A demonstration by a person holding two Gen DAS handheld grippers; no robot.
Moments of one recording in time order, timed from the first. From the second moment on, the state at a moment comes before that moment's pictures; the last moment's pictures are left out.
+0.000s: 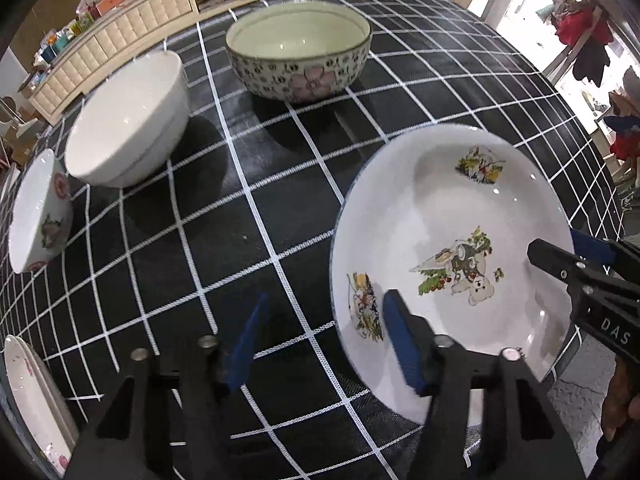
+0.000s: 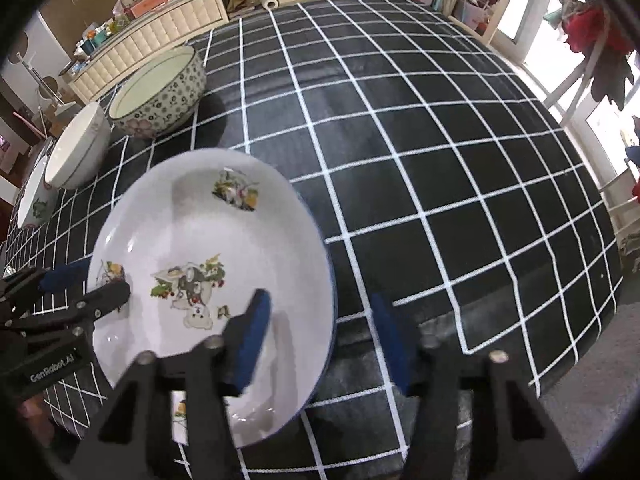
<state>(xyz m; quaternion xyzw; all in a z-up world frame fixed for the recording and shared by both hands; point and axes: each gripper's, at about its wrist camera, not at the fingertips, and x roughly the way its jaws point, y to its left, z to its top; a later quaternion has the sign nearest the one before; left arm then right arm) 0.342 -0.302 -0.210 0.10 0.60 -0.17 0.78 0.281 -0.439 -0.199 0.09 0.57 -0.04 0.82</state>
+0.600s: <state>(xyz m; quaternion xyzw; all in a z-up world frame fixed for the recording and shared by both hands) 0.339 -0.332 -0.213 0.12 0.59 -0.20 0.78 0.275 -0.440 -0.200 0.12 0.56 -0.02 0.82</state>
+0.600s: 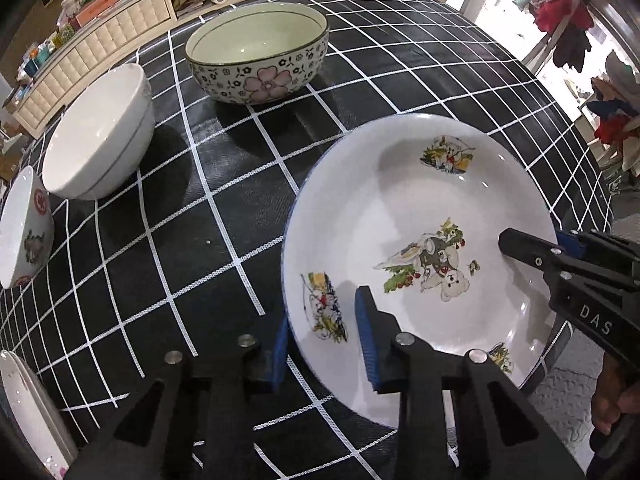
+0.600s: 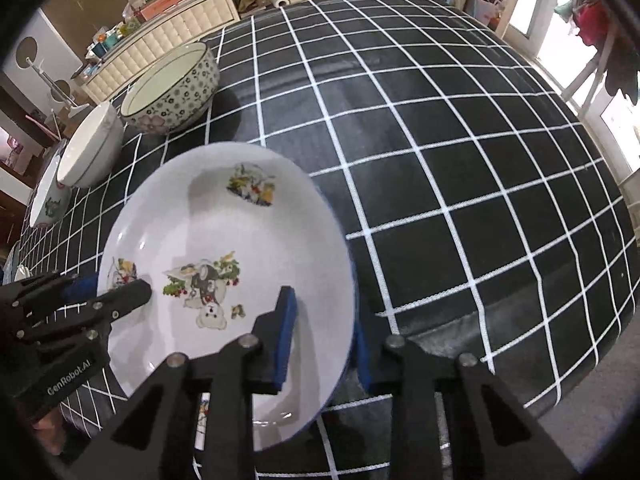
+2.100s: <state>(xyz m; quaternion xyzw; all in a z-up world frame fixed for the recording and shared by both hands) 0.274 -0.065 -0.135 0.01 0.55 -0.06 0.83 0.280 -0.210 -0.125 0.06 0.52 0.13 0.84</state>
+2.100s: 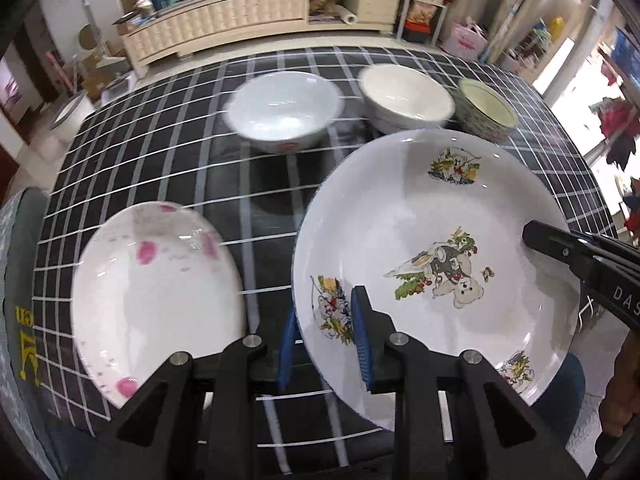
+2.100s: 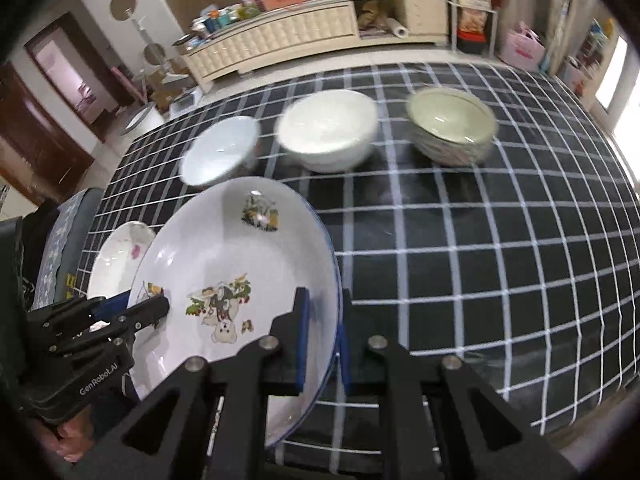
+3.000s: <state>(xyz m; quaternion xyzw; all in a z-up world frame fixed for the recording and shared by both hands) 0.238 0.084 -0.160 -0.03 0.59 0.04 0.81 0.295 -0.070 -0.161 0.03 0.55 0.24 0.80</state>
